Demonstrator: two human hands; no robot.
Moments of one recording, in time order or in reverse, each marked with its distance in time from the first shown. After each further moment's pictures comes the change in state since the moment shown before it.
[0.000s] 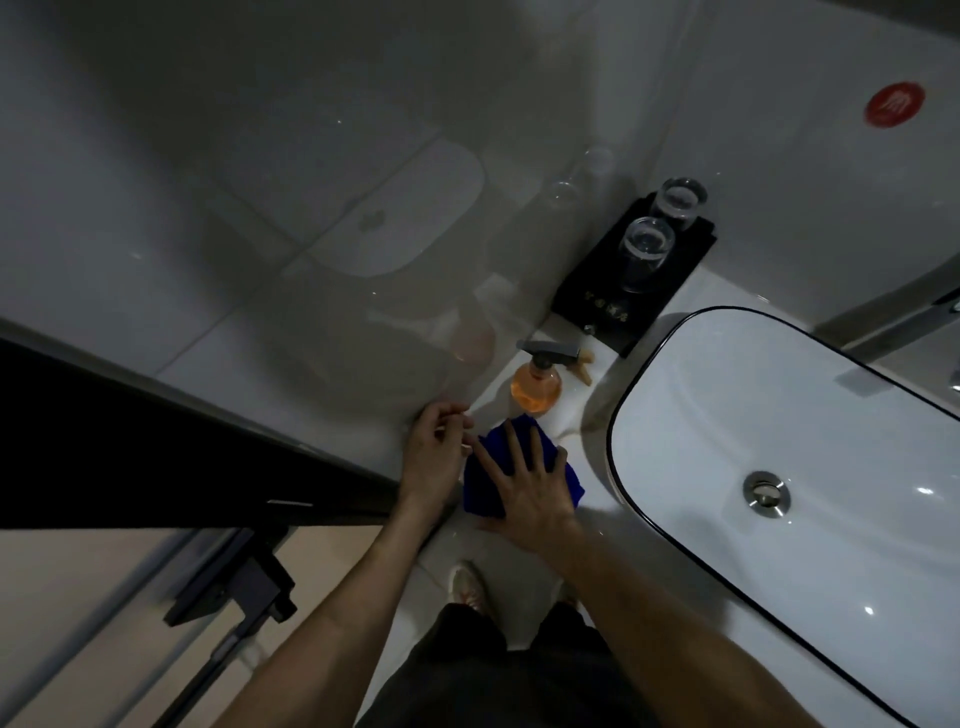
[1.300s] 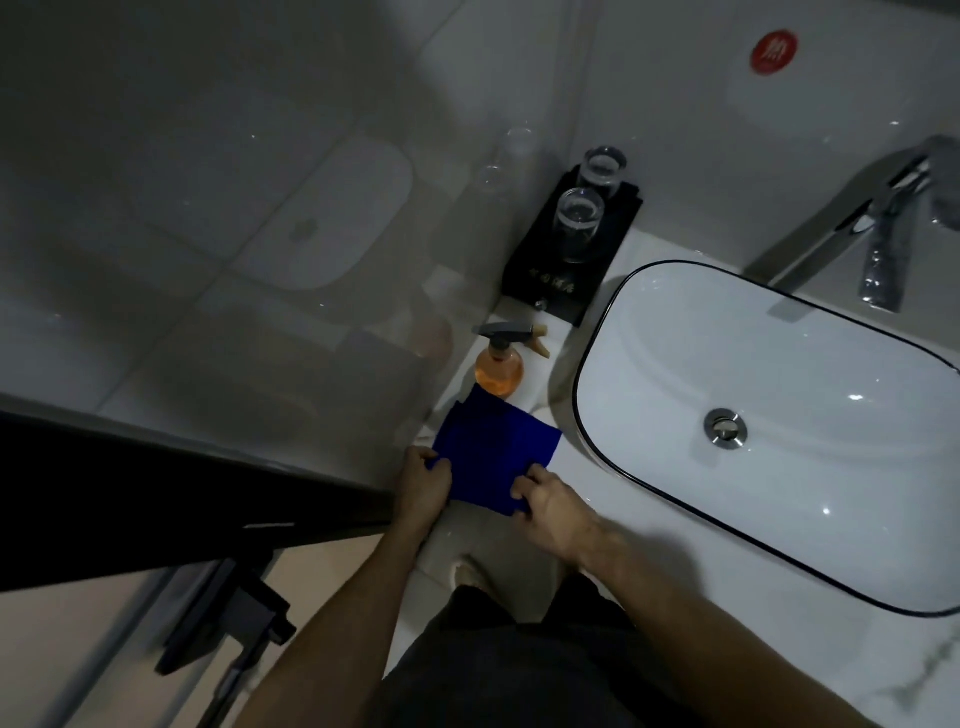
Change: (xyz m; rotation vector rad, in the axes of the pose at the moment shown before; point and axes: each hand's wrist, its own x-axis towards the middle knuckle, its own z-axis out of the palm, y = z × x) left_hand 0.008 -0.059 -0.001 0.319 -0.183 -0.296; right_hand -0.067 0.013 0.002 0.502 -0.046 0.161
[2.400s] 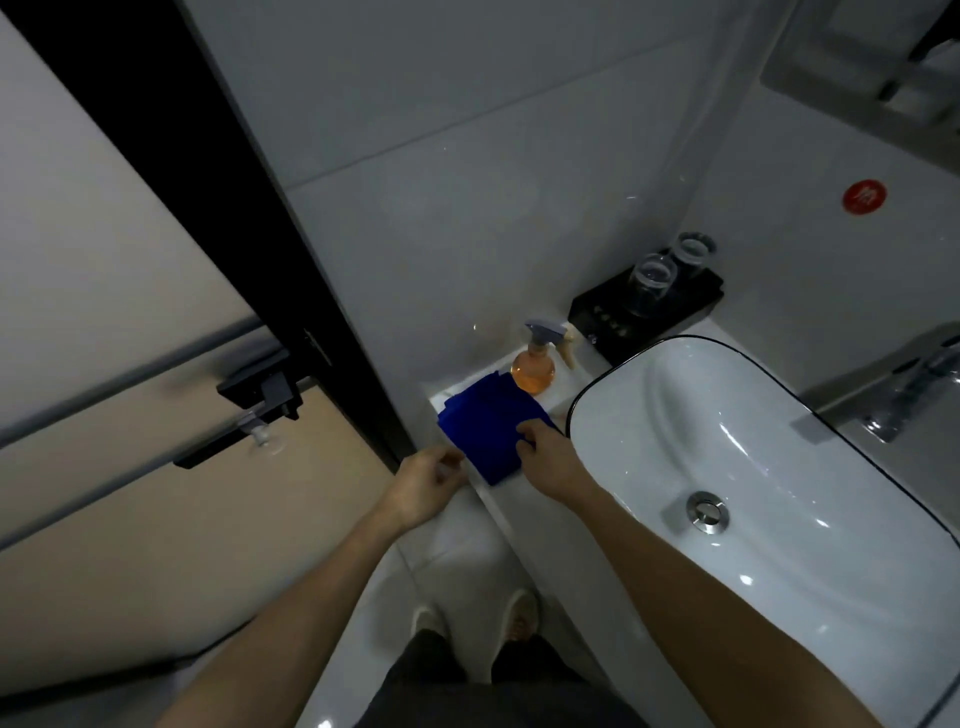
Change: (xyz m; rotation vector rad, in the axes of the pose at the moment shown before) left_hand -0.142 -0.021 0.034 0.285 0.137 0.325; right_hand -0.024 0.013 -0.076 0.232 -0.024 -0.134
